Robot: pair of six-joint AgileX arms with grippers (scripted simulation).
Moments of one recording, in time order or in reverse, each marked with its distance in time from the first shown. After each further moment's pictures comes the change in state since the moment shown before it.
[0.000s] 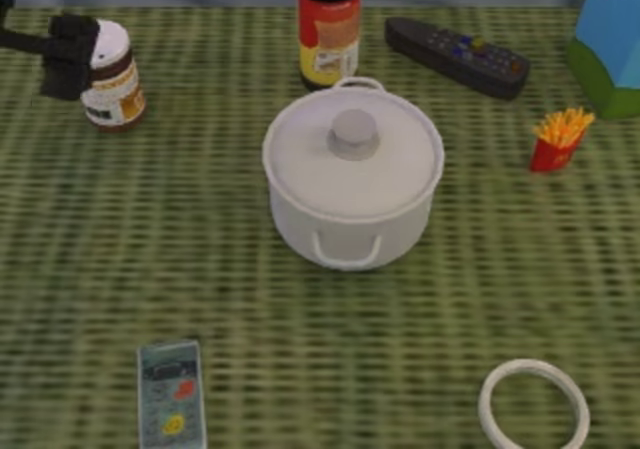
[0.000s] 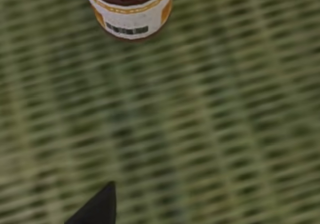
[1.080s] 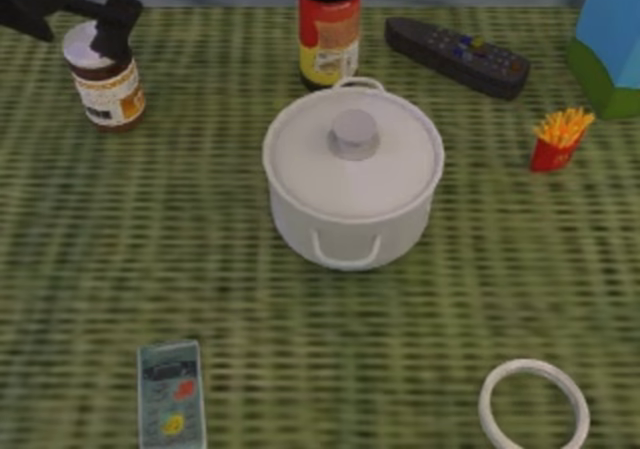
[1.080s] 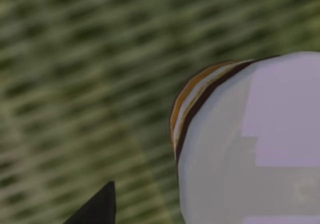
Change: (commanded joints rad) left arm 0.028 0.919 1.055 -0.370 -0.039 0.140; right arm 0.000 0.000 0.000 0.000 0.000 0.000
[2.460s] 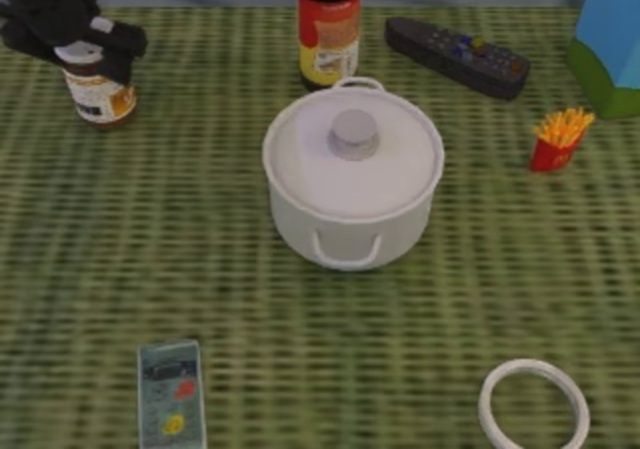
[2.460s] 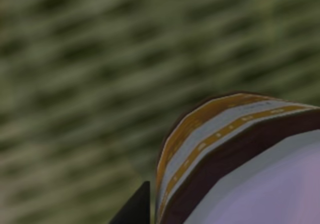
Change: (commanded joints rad) left arm -0.010 0.061 -0.076 0.138 -0.002 -0.010; right arm 0.000 0.000 0.000 0.000 0.000 0.000
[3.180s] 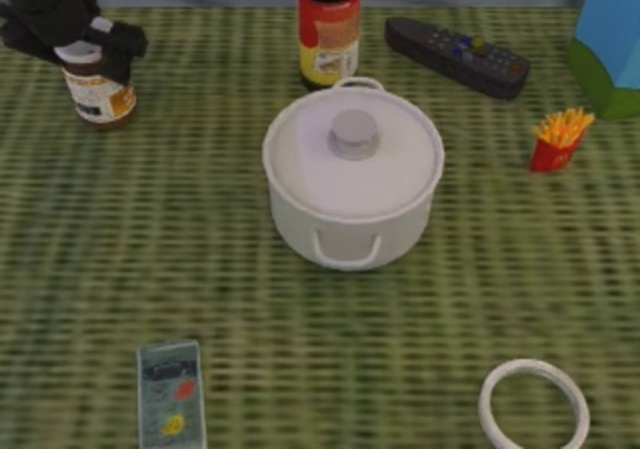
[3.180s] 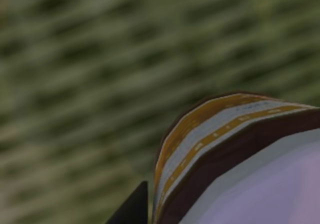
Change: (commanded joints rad) left arm 0.000 0.000 0.000 0.000 0.000 0.000; right arm 0.000 0.000 0.000 0.000 0.000 0.000
